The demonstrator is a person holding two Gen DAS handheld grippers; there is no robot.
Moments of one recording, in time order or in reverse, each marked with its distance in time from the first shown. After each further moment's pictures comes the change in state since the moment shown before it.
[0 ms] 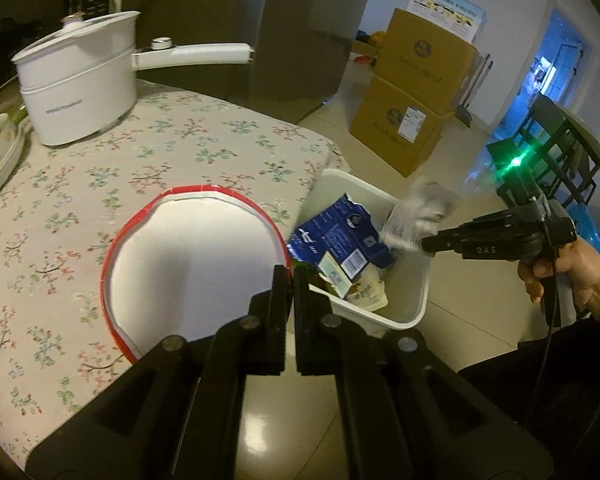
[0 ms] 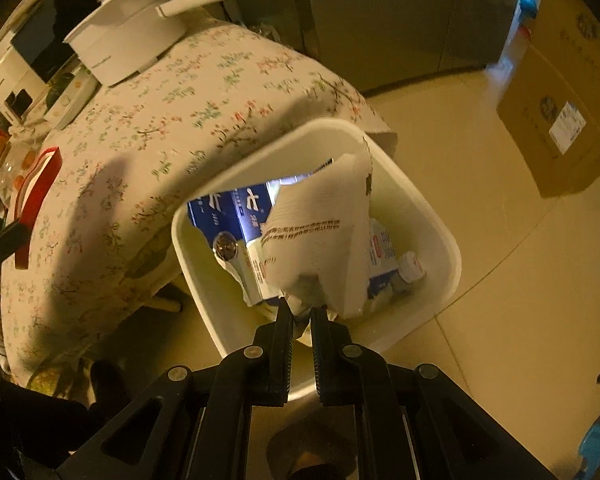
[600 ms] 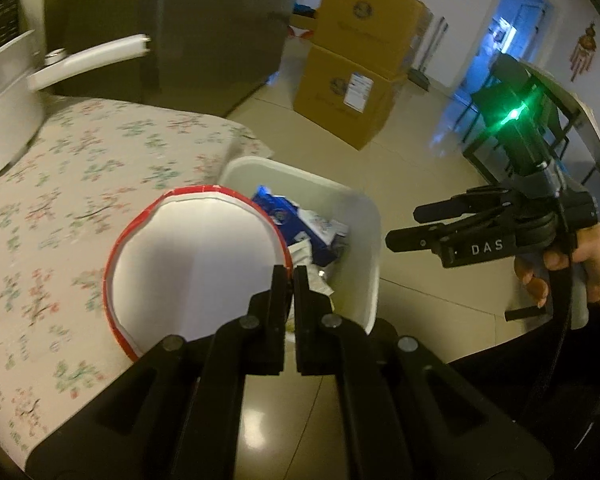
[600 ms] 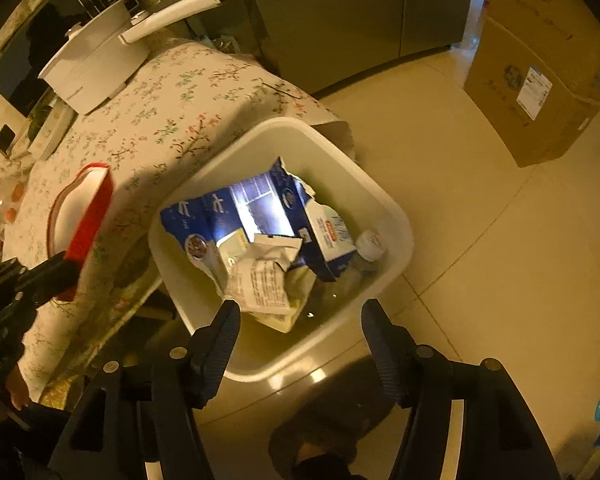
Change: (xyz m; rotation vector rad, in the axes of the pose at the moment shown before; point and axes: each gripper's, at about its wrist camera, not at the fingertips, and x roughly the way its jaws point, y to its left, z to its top) left arm 0.065 -0.081 0.014 0.143 0.072 -0.119; right arm -0.024 -0.036 -0.015 0.092 -0.028 -0.049
